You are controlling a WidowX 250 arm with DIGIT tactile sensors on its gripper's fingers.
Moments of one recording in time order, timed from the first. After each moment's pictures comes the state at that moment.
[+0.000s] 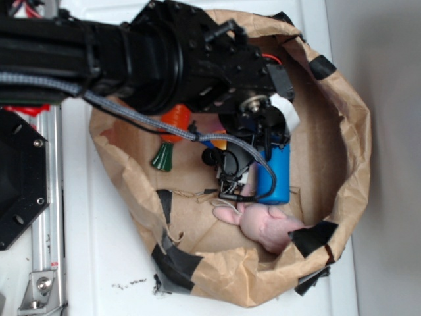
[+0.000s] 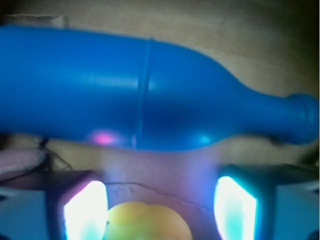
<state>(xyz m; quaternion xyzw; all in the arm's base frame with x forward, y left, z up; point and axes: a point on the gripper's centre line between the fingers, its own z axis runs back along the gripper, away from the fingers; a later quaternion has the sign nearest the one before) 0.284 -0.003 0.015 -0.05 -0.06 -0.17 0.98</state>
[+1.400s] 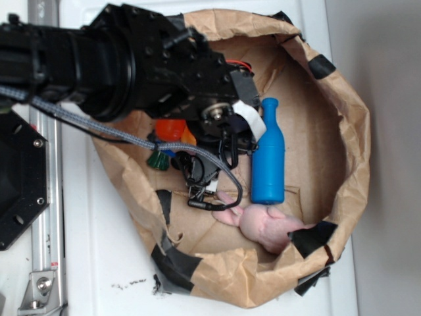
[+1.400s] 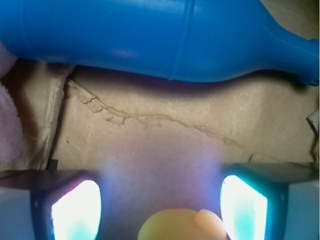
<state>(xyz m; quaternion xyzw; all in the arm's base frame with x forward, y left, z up) 0.256 0.000 0.020 -0.05 -0.04 -0.17 0.98</state>
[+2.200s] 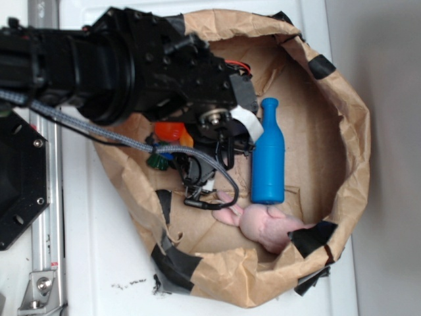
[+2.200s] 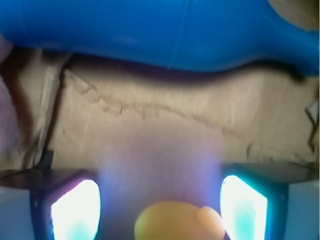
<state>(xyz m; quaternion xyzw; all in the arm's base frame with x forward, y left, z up) 0.248 0.009 0.018 -0.04 -0.02 -0.16 0.99</state>
